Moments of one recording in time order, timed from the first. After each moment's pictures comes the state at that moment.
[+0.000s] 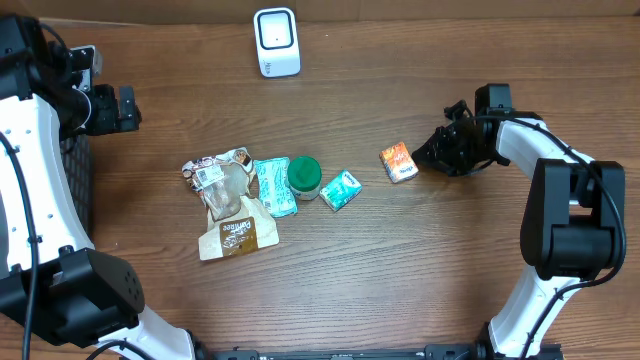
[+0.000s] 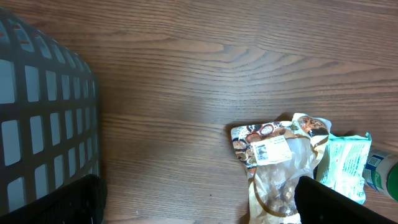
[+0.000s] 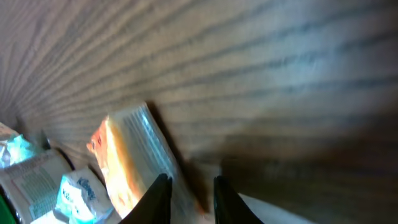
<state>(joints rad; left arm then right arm) 0.36 1.83 1.92 -1.31 0.15 0.18 -0.06 2.05 1.29 -0.65 -0.60 0.22</state>
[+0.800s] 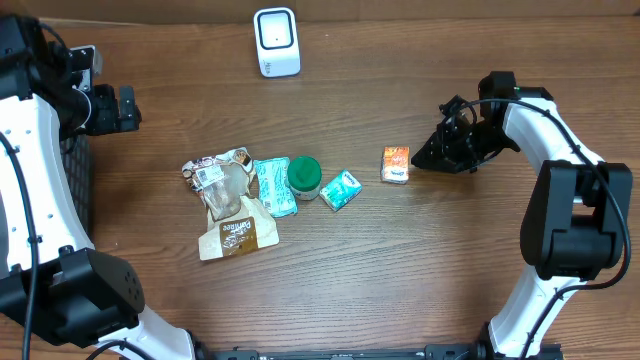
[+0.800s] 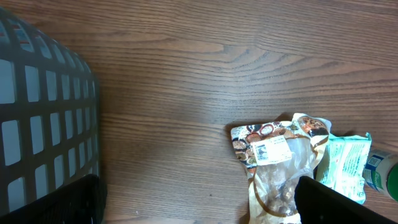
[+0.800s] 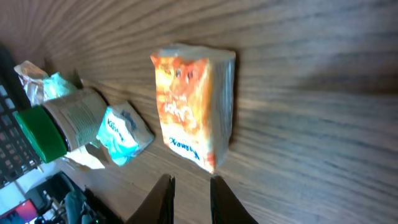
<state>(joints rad) 0.36 1.83 1.92 -1.31 0.15 0.18 -0.06 2.05 1.47 -1.04 -0.67 0.04</state>
